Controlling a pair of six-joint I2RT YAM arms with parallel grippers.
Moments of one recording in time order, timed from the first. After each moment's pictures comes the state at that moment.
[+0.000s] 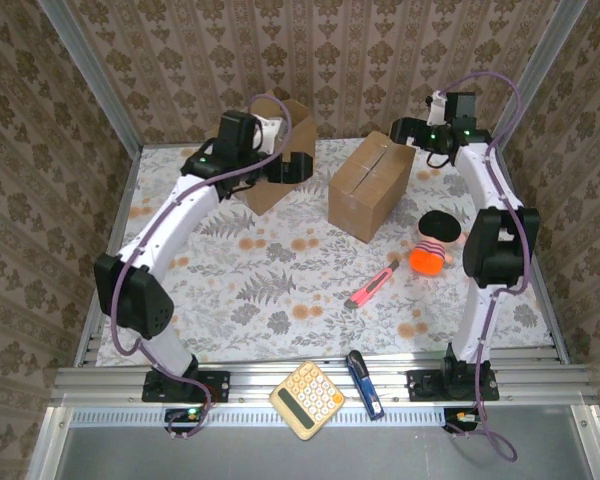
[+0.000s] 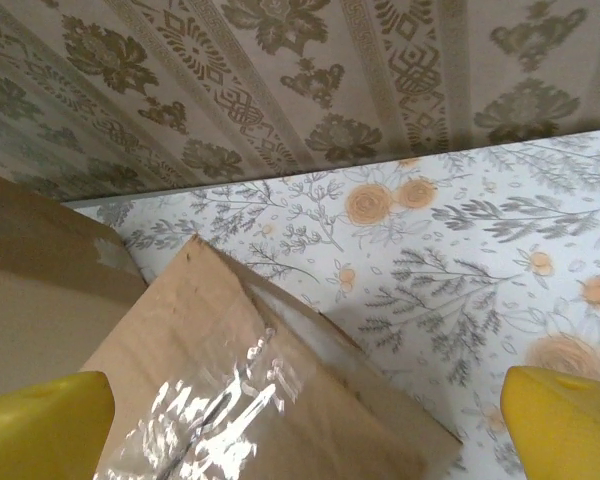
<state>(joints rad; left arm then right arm) -0.51 1.70 1.69 -0.62 0.39 -0.29 -0.07 2.08 1.92 -0.50 -0.35 0.20</state>
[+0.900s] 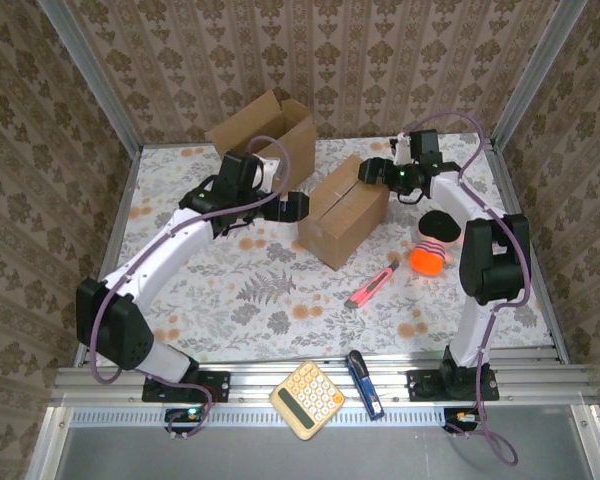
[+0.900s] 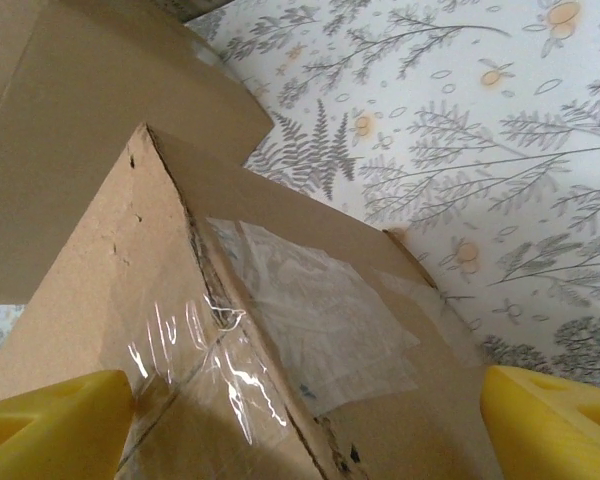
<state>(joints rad) -0.56 1.48 1.32 -0.57 0.30 -0.33 0.09 1.90 1.47 -0.37 -0.47 0.37</state>
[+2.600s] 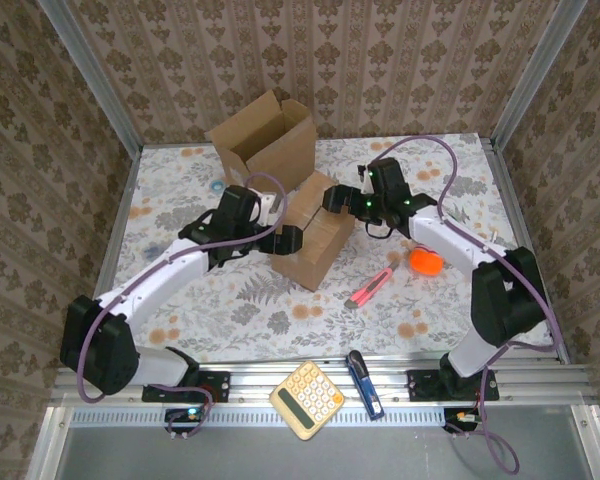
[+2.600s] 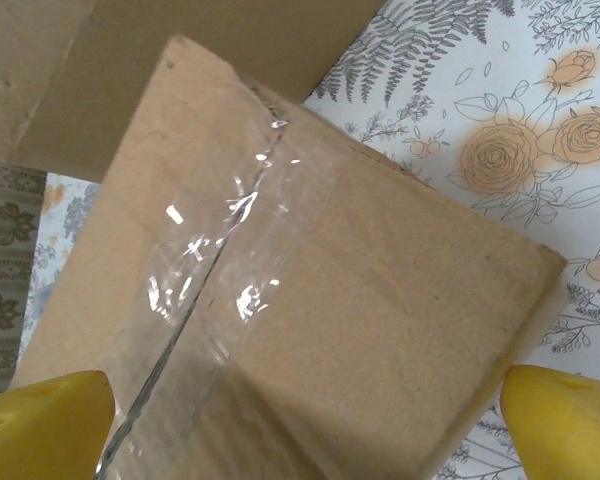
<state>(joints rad) -0.60 1.34 1.01 -0.45 0.29 -0.36 0.38 1.64 1.21 -0.29 -0.26 0.60</state>
